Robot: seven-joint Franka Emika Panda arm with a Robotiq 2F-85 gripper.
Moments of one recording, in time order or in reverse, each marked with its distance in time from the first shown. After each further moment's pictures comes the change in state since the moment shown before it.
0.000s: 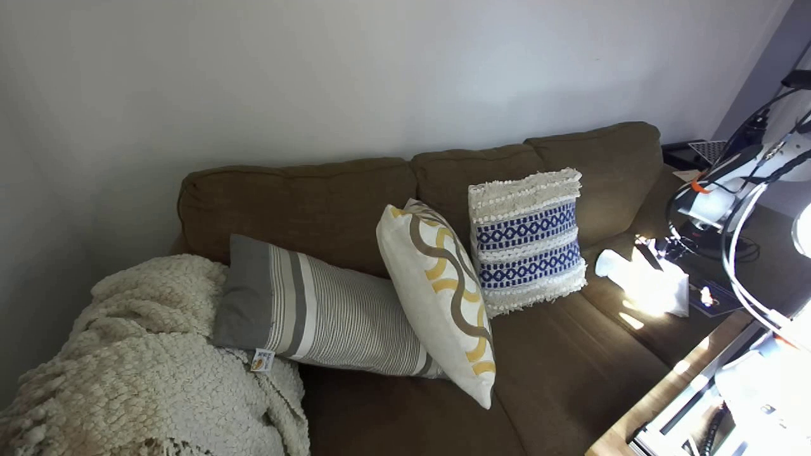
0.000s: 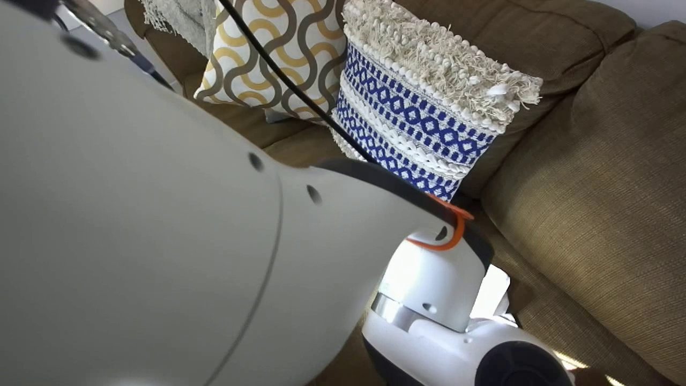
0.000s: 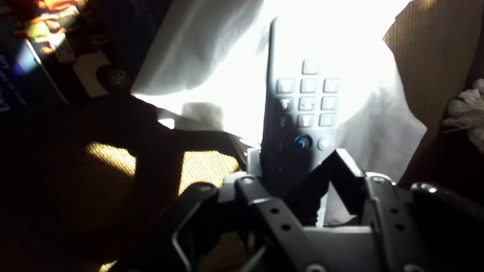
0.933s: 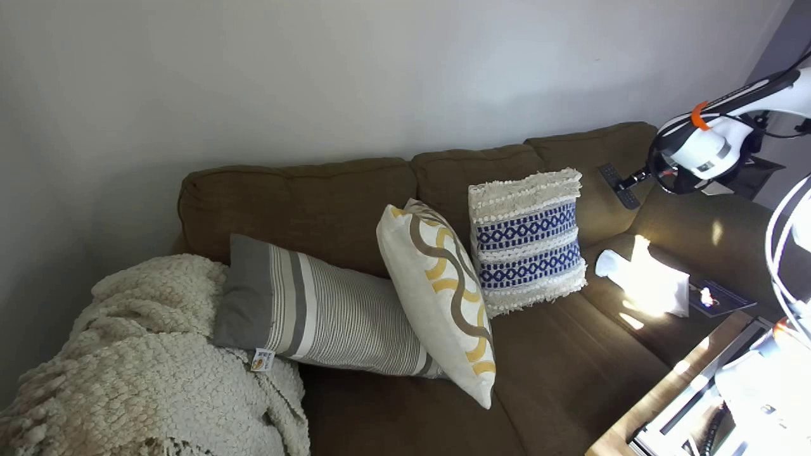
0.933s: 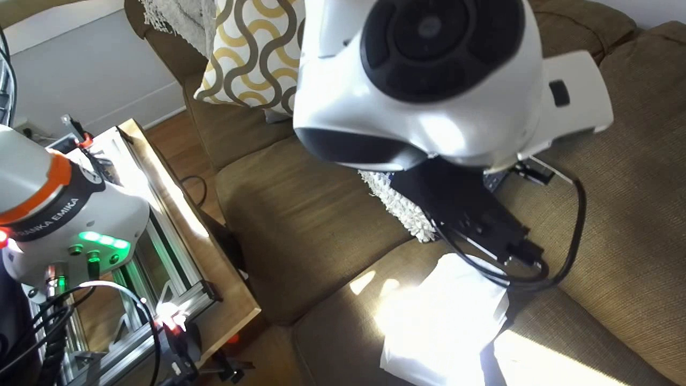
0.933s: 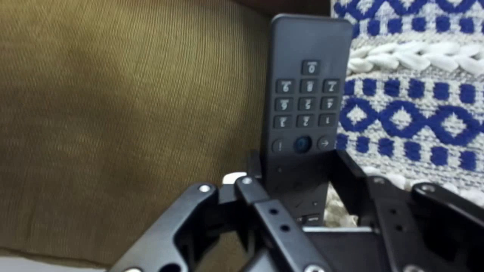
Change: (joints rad) arm -0.259 -0.416 0.583 -0.503 -0.014 0.306 -0.365
